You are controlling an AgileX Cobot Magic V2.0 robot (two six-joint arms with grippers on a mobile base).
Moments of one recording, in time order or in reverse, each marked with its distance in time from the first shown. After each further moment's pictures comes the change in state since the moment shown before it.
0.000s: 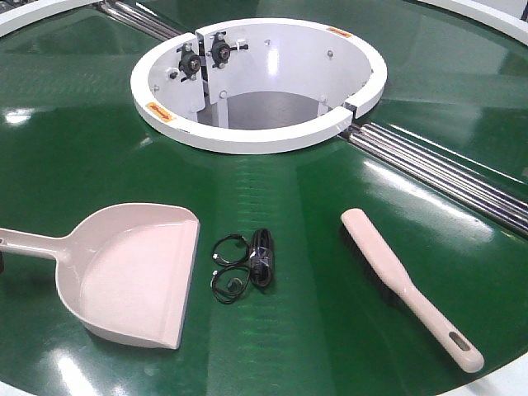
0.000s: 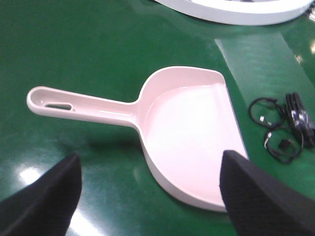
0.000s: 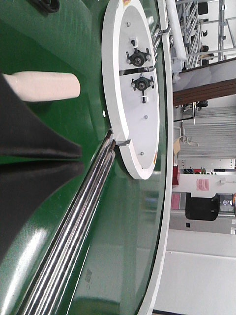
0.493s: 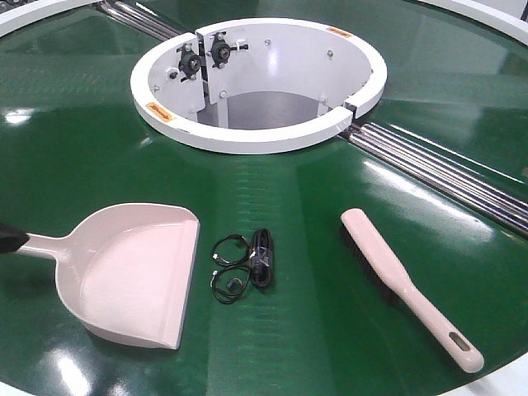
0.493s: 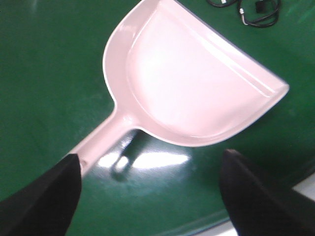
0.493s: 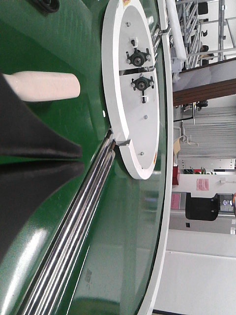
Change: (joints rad) left arm -0.008 0.503 -0.534 -0.056 0.460 0.848; right arm 0.000 0.000 0.000 0.000 0.000 0.000
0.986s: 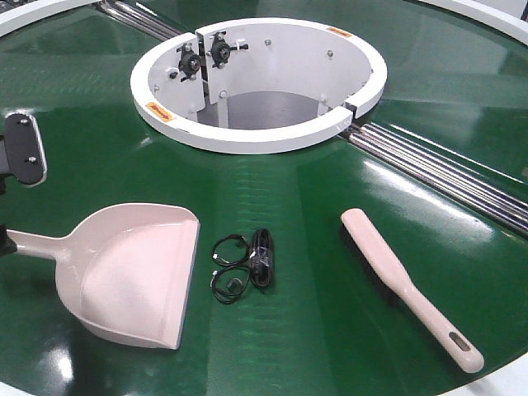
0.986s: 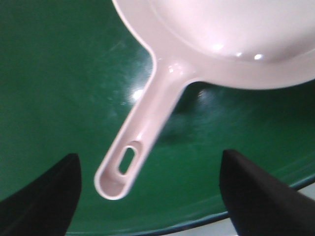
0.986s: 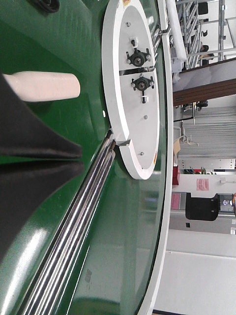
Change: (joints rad) left arm -0.021 0.245 -0.022 0.301 -0.088 0.169; right arm 0.000 0.000 0.000 0.000 0.000 0.000
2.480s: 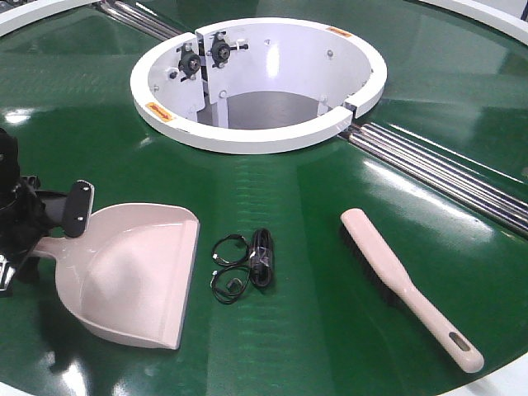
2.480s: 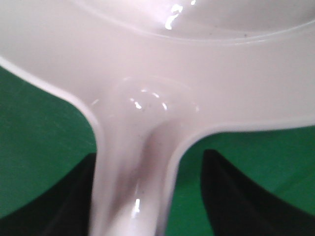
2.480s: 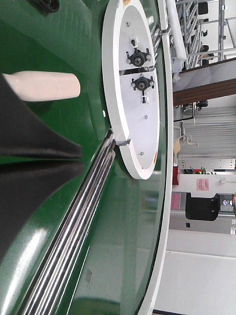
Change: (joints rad) left arm 0.000 0.347 -0.020 0.080 -0.071 0.196; right arm 0.000 0.000 0.000 0.000 0.000 0.000
